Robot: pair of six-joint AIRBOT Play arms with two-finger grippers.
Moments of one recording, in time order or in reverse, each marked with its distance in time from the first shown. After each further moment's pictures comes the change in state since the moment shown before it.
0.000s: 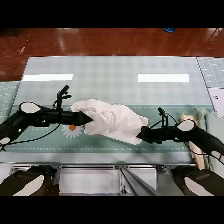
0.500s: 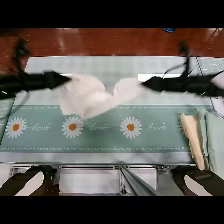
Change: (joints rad) left arm 0.285 0.089 0.506 -0.011 -0.109 -0.105; right arm -0.135 0.075 0.805 -0.114 0.192 -0.052
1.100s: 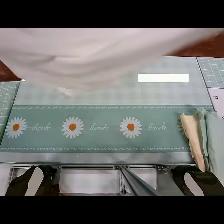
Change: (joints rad) left arm 0.365 0.293 0.576 0.180 -0.037 -0.204; right arm -0.162 0.320 0.739 -0.493 0.336 0.174
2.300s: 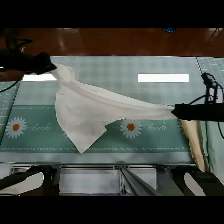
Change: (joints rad) left arm -0.453 -0.639 -0.277 0.369 0.087 -0.165; right arm -0.004 -0.150 -1.163 -0.047 -0.257 0.084
